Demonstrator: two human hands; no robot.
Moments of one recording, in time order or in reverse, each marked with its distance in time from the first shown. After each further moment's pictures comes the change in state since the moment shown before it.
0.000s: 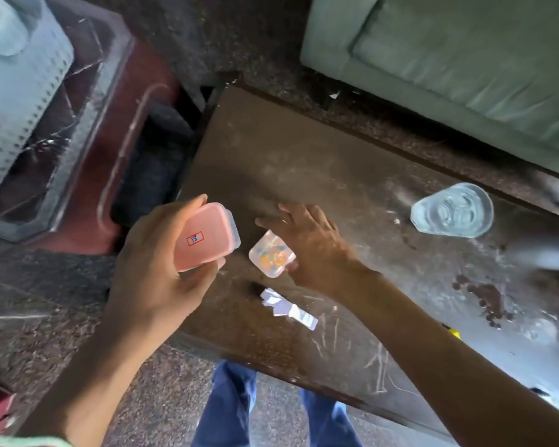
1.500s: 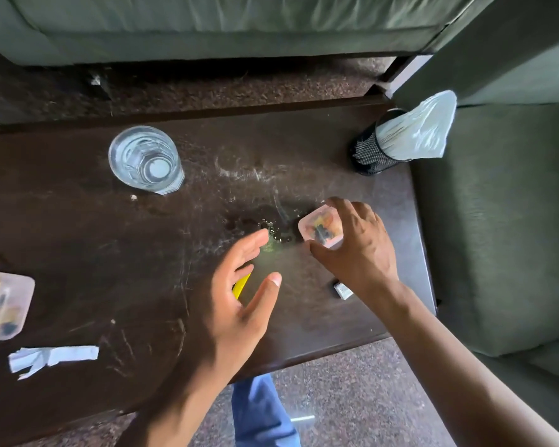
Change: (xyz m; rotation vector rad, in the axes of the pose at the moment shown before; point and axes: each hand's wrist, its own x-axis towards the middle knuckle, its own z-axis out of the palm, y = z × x) left_hand -0.091 0.291 0.290 -0.613 -0.526 -0.116; right_hand -0.315 0.276 0.035 0.379 0.443 0.954
